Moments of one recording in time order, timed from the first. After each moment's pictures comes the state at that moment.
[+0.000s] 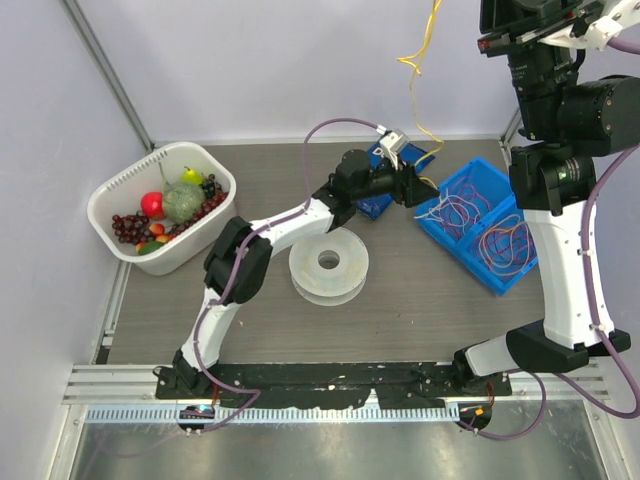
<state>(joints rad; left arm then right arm) -0.79 2.18 1.76 0.48 0.54 -0.50 0.31 1.42 2.12 0.20 -0.21 -0.10</state>
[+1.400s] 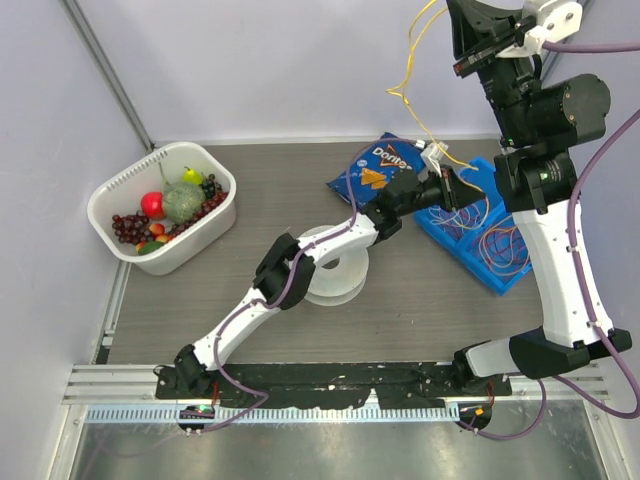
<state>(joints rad) -0.95 2.67 2.43 0.49 0.35 -0.80 0.31 1.39 1.95 0.13 -0.22 -0.18</state>
